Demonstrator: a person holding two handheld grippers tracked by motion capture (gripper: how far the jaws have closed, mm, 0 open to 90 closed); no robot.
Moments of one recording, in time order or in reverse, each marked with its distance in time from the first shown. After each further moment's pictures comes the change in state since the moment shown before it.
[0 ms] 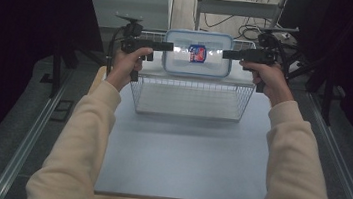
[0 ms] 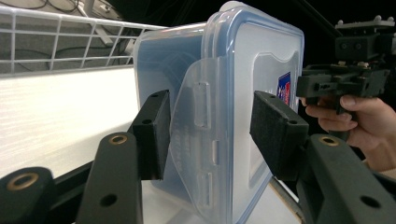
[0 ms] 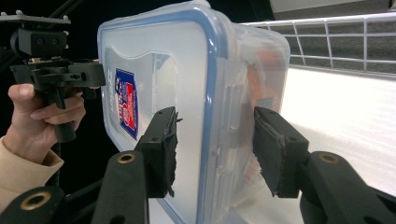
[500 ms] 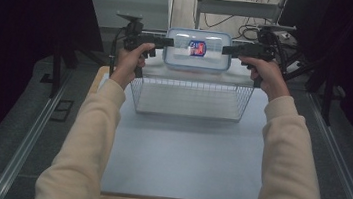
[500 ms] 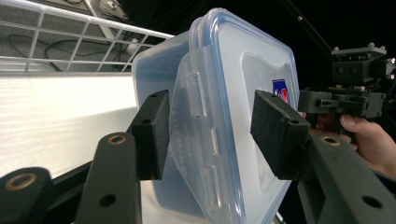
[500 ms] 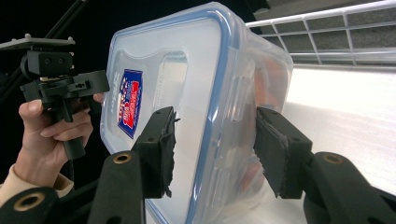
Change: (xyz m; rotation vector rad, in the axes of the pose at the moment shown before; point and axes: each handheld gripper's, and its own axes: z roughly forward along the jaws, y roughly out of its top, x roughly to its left) left arm 0.018 0.006 0.014 -0.048 0.000 -0.130; right arm -0.014 0.011 0.011 0.012 -0.005 0.136
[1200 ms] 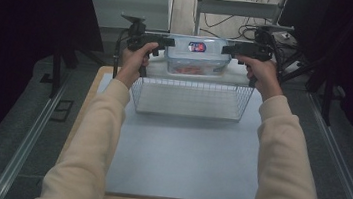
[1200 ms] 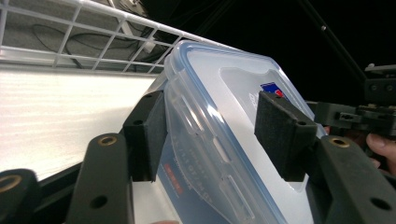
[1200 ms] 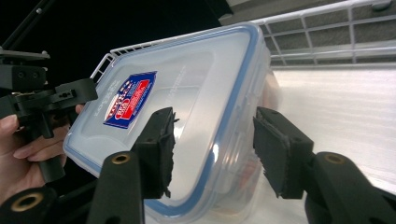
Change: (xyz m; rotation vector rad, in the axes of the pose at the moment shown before) left arm 0.010 0.002 0.014 0.002 0.074 -0.043; right arm 0.005 -0.001 0.006 -0.030 -0.142 0.046
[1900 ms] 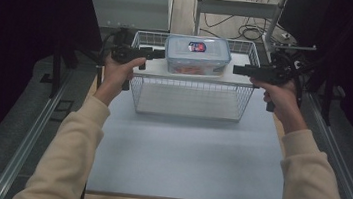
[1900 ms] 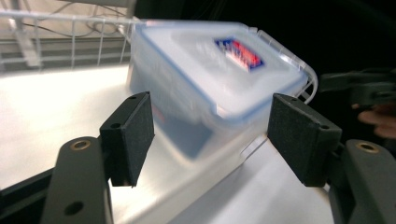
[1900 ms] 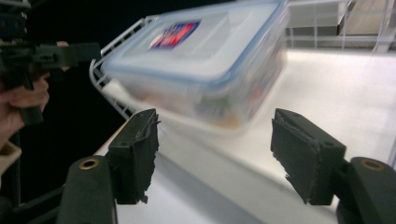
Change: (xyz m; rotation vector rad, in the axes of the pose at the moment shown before) left arm -0.042 -0.049 -0.066 -0.028 0.098 0.302; right arm 0.008 -0.063 -0.064 -0.071 0.033 -0.274
